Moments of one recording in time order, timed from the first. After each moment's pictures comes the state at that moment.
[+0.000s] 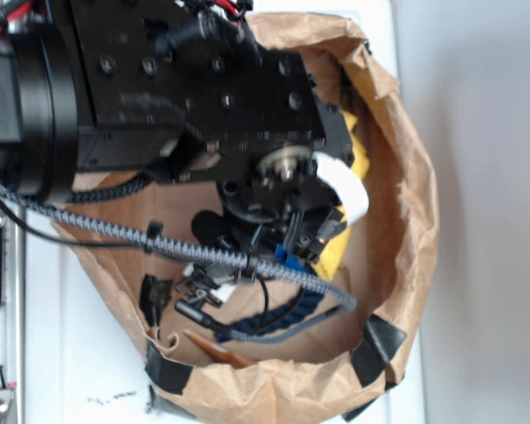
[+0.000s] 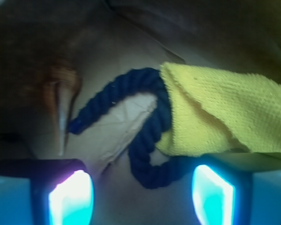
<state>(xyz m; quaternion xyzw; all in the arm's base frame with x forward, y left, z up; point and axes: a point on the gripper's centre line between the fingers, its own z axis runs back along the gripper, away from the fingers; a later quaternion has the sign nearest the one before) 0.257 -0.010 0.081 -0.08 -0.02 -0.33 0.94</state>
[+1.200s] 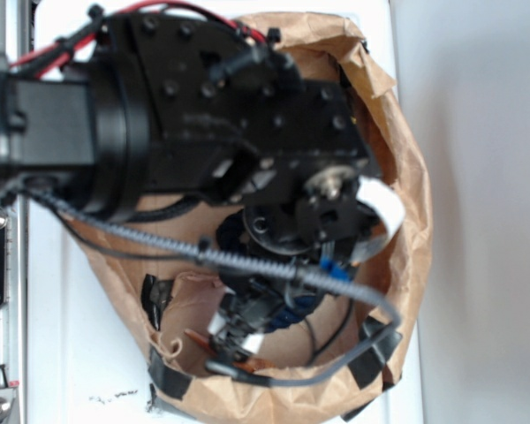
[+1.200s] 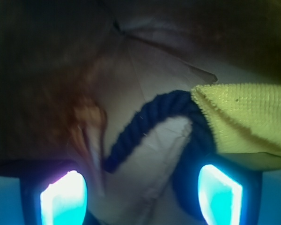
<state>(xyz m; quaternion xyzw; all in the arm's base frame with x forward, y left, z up) 0.266 -0.018 0.090 -0.18 -0.01 -0.16 0.97</state>
